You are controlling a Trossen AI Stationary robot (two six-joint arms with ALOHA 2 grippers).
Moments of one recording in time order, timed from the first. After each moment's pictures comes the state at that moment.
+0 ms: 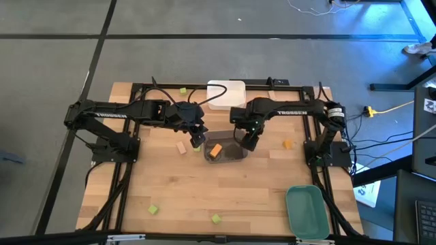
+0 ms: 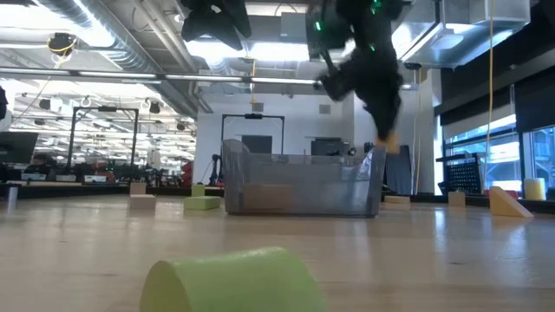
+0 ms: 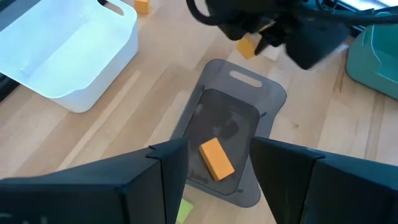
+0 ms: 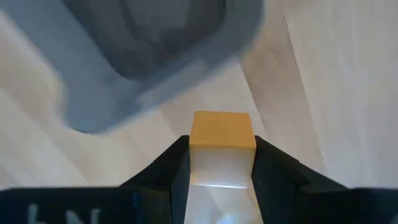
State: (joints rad) left arm 0.01 1.36 1.31 -0.67 -0.23 -0.46; right arm -0.15 1.82 1.51 -1.26 -0.09 0.29
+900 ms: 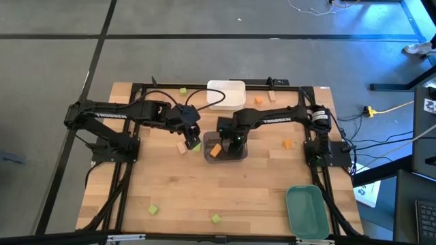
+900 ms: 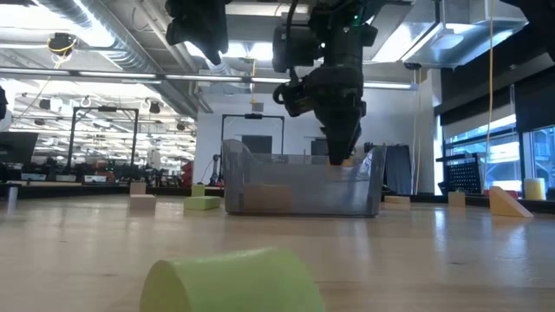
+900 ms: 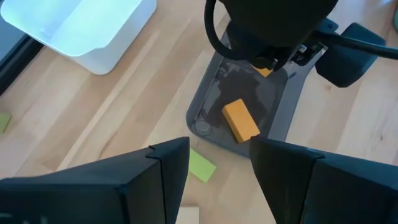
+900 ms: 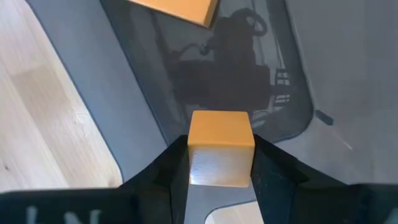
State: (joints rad) left arm 0.00 1.36 1.31 -0.84 -0.25 -0.47; right arm -0.09 1.99 1.53 -1.00 -0.16 0.20
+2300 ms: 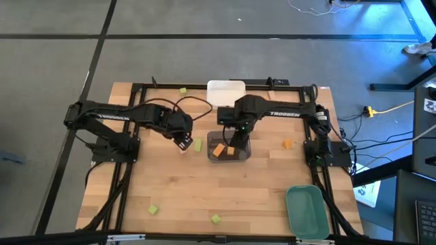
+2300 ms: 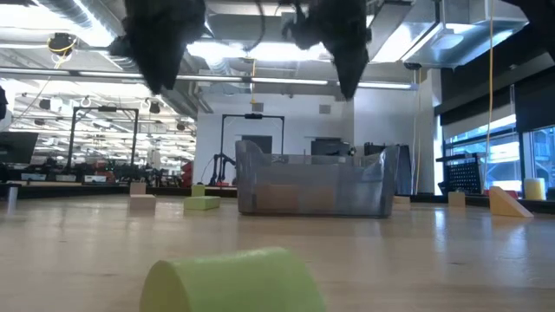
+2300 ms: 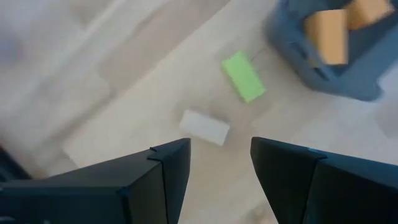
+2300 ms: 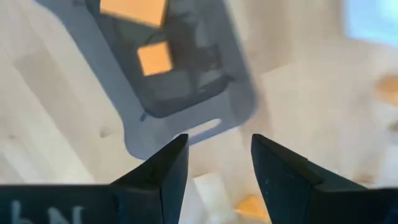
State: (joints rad) left arm 0.01 1.36 1.21 -1.12 -0.19 -0.93; right arm -0.06 2.00 2.02 -1.56 0.09 0.29
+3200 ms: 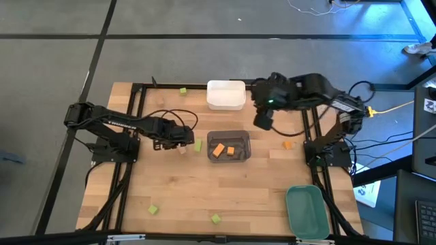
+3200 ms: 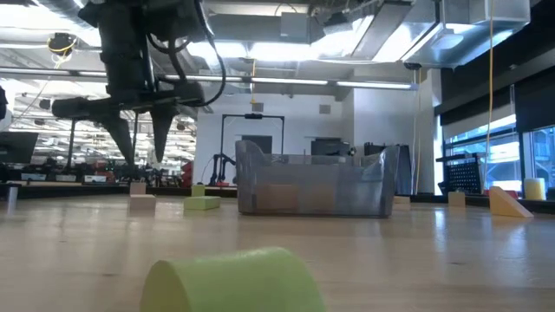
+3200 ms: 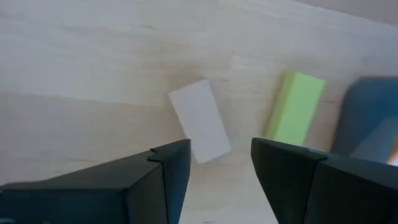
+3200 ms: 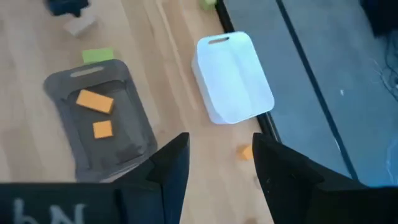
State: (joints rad) left arm 0.01 1.36 0.81 -0.70 -0.16 -1.77; right arm -0.01 1.66 2.20 -1.57 0.41 0.12
